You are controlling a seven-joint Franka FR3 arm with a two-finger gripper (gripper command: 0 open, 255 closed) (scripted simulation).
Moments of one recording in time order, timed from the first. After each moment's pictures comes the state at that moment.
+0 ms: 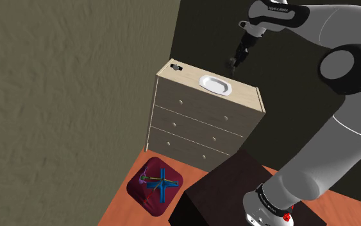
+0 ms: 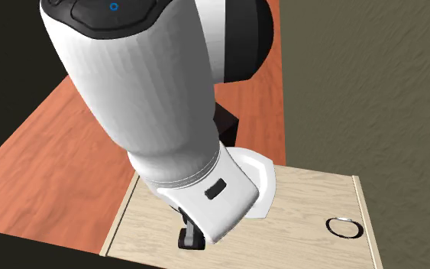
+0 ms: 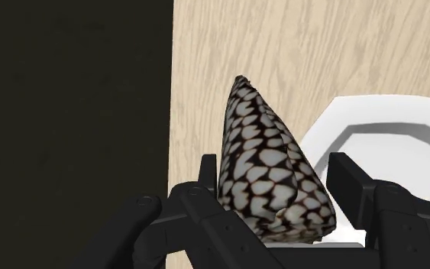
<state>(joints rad) -0.05 0.09 -0.43 -1.59 0.09 1.79 -1.25</state>
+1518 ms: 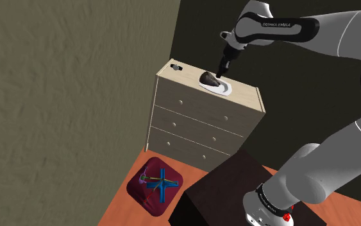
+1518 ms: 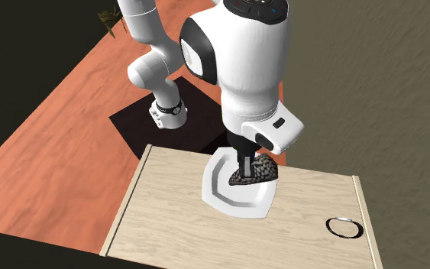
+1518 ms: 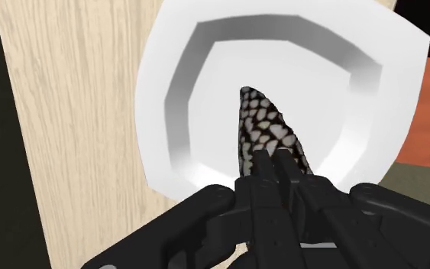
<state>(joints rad) 0.09 -0.14 -0.28 -1.98 -0.03 1.97 -0.95</state>
